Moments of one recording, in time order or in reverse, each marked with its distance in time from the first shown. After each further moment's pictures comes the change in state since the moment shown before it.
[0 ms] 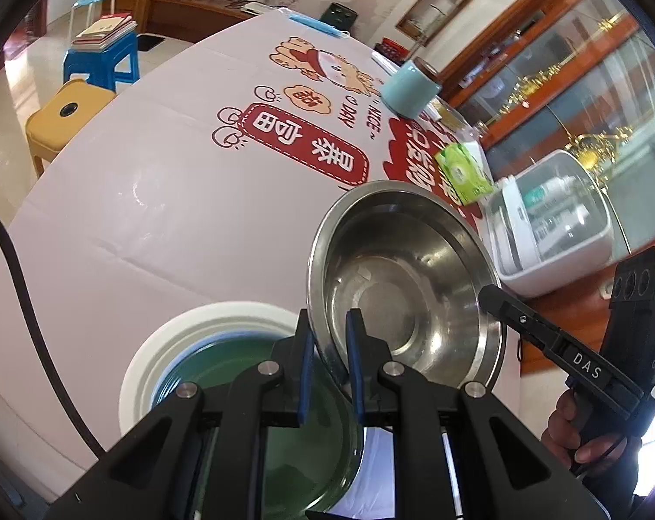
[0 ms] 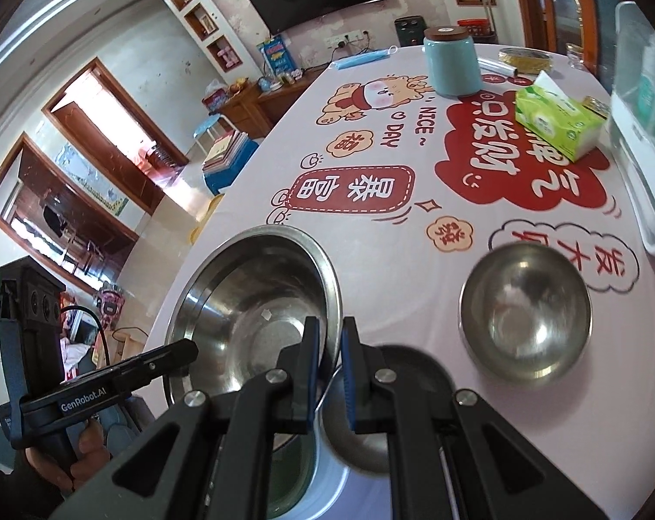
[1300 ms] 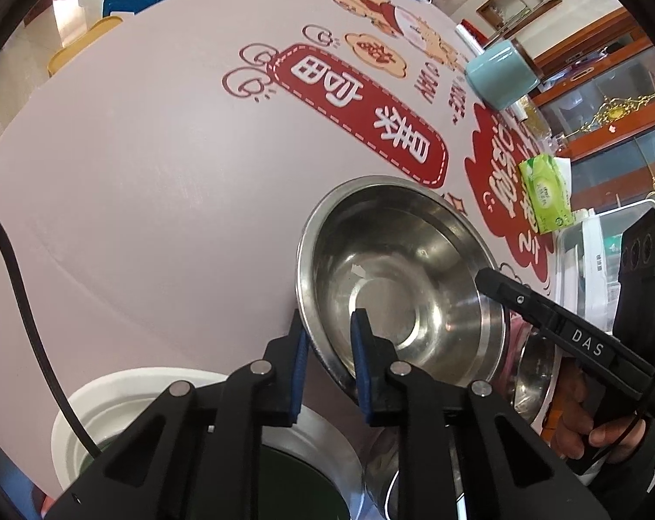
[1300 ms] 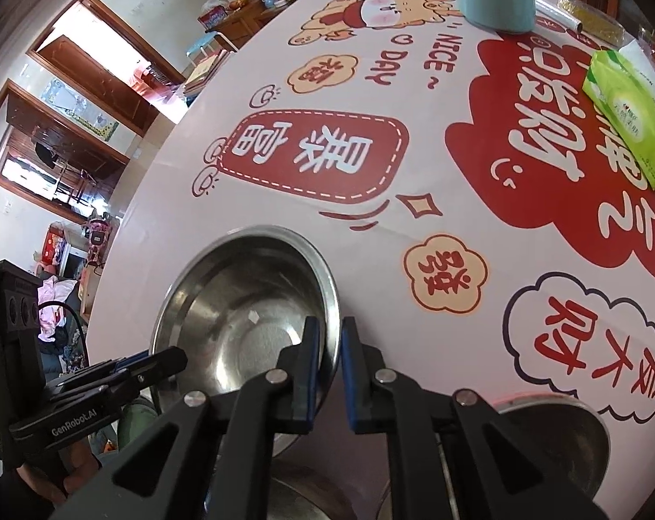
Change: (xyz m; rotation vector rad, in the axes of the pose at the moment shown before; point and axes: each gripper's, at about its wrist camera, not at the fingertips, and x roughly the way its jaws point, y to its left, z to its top) left arm 0.125 0.011 0.050 -0.209 0.108 0.136; right arm 0.141 -0.063 0.085 -0.101 0.315 0.014
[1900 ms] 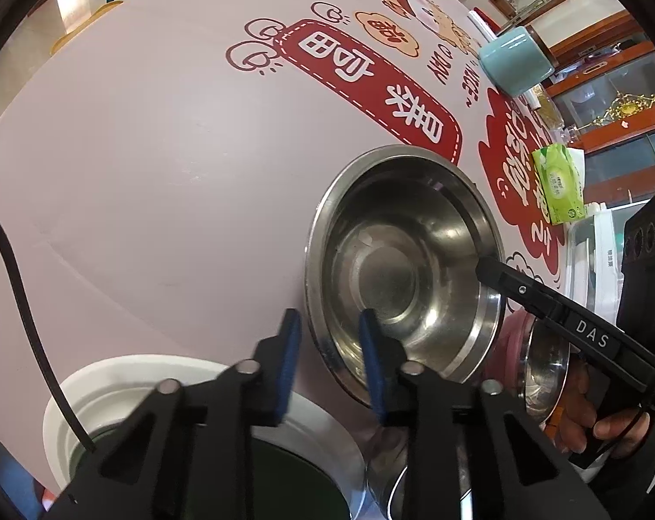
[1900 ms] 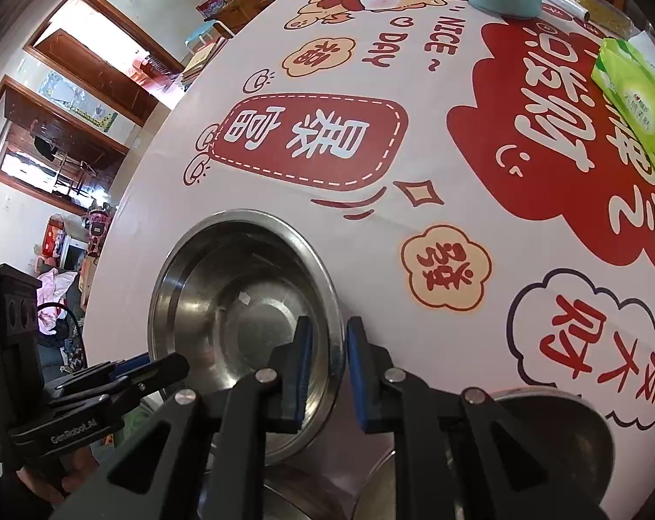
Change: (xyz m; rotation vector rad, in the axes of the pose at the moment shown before) left arm 0.015 0.000 -0.005 -0.021 0.064 0.028; right arm 0.016 -0.007 0.003 -0.002 0.055 0.002
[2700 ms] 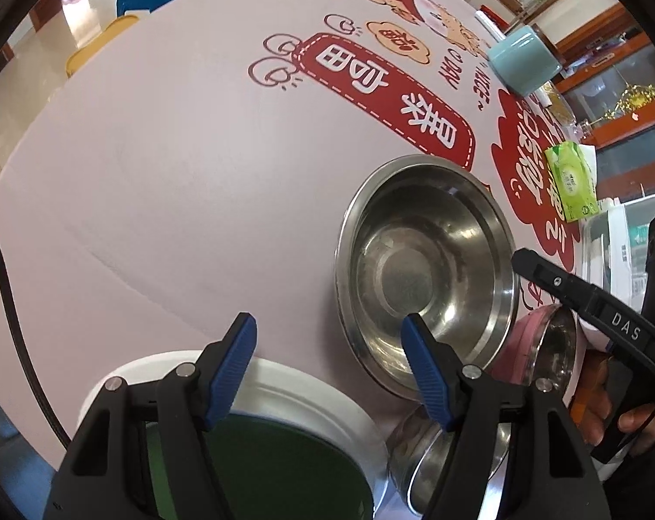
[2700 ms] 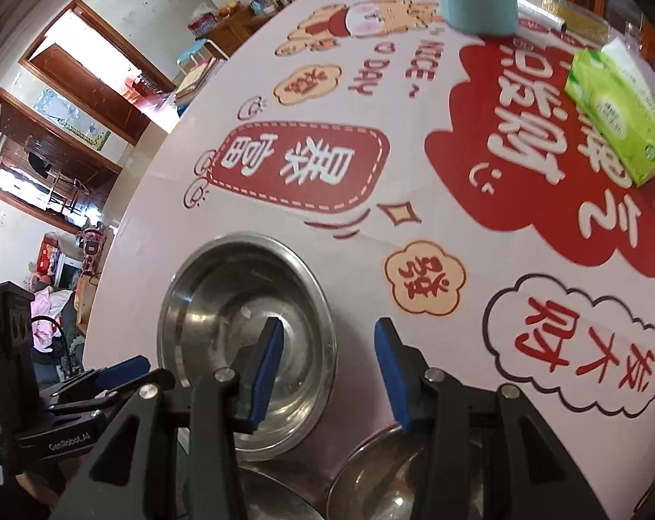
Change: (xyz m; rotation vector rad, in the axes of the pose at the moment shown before) left arm -0.015 0.005 -0.003 0.014 -0.015 0.082; right arm -0.016 -0.004 -0.001 0.030 -0.043 -0.021
